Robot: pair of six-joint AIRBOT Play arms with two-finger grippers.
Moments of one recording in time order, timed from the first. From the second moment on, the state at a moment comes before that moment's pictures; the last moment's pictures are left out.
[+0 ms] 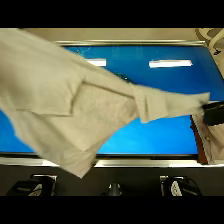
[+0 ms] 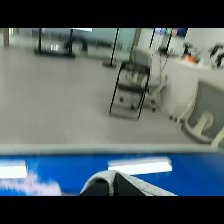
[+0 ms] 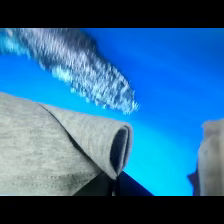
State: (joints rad) left arm -0.08 -0.73 1.40 1.23 -0.81 -1.52; right arm -0.35 -0.68 1.15 -1.22 1.43 1.06
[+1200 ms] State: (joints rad) left arm -0.19 -0.98 0.77 1.11 -0.68 -1.47; right arm -0.35 -1.04 0.84 -1.03 1.25 0.85
